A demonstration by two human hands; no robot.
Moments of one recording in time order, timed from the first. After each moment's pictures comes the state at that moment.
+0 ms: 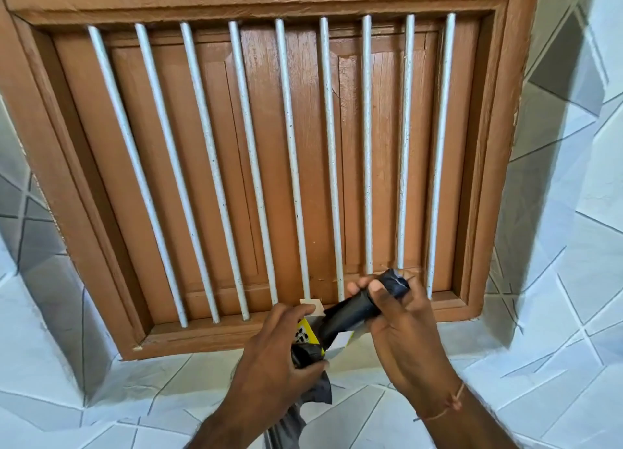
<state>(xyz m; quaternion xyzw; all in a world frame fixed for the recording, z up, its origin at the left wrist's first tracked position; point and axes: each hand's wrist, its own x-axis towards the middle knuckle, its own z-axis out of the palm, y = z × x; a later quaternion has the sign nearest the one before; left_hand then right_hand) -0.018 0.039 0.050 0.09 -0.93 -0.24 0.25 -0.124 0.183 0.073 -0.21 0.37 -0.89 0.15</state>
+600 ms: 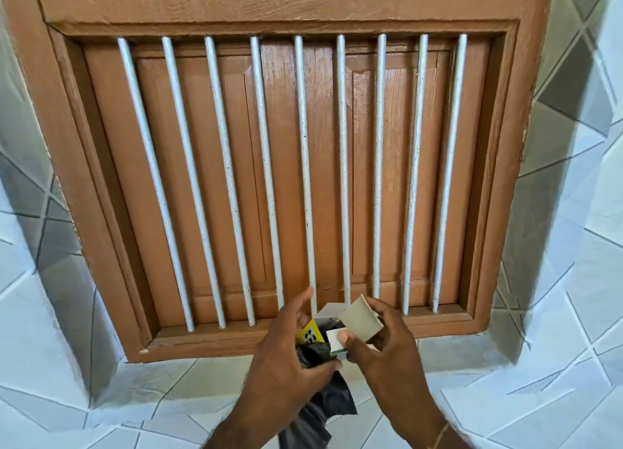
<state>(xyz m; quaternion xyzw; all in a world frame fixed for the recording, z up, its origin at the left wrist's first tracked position) -0.016 0.044 0.051 0.09 -0.88 -0.37 0.30 -0.110 0.174 0.043 -0.26 0.69 -0.67 0.02</state>
